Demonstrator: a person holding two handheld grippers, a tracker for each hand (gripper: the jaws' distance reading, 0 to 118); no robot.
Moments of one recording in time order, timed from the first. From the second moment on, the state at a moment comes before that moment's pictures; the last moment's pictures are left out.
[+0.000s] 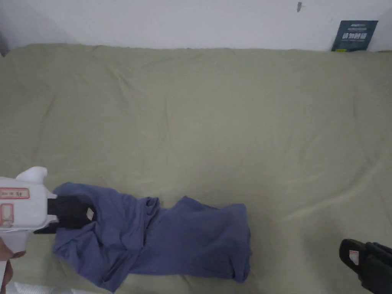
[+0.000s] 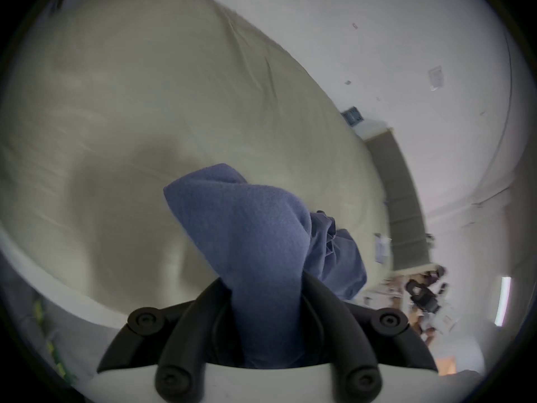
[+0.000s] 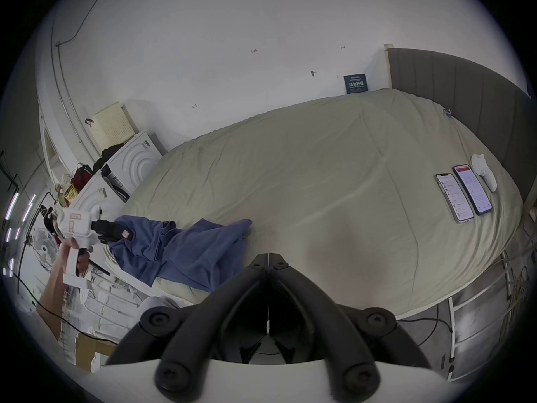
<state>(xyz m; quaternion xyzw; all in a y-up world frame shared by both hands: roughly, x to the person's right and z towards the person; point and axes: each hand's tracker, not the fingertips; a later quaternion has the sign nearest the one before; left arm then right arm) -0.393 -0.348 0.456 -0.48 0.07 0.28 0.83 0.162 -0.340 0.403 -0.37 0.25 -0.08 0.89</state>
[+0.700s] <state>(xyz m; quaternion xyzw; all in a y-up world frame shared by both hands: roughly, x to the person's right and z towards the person) -0.123 -0.424 0.310 -0.56 0.00 0.10 0.82 0.199 -0.345 0.415 -0.38 0.21 -0.09 0.90</state>
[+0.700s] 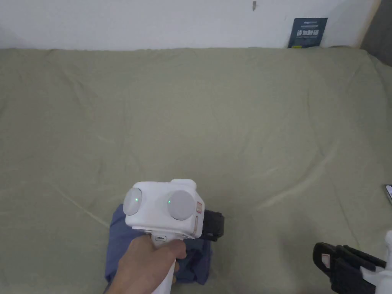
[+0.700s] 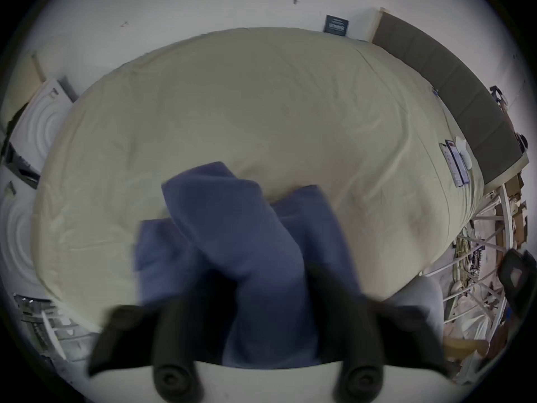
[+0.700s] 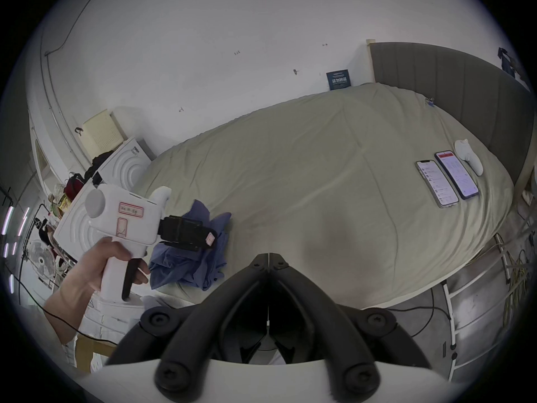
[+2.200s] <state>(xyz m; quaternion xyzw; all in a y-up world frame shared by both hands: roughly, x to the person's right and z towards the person) -0.294 -0.387 0.404 -0.45 -0.10 0.31 0.83 0.085 -0.376 0.345 -0.45 0.36 -0.07 0.81</state>
